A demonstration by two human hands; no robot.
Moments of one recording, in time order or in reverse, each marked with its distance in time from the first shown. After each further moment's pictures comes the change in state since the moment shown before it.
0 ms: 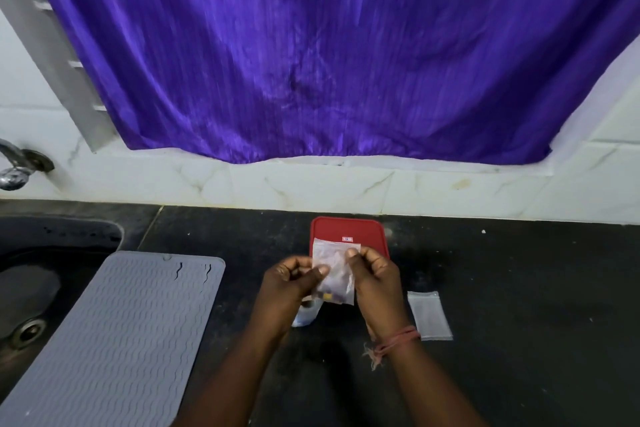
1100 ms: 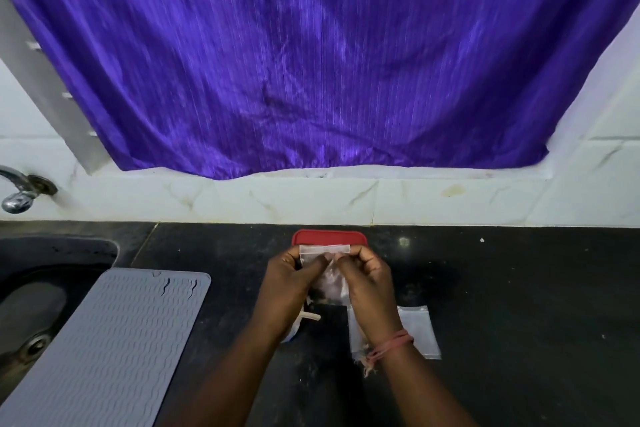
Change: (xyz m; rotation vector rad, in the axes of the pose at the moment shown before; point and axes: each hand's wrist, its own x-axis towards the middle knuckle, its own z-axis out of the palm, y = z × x) left_hand -0.002 0.033 0.083 0.013 -0.026 0.152; right_hand 0.024 -0.023 -0.049 0.164 -0.136 -0.003
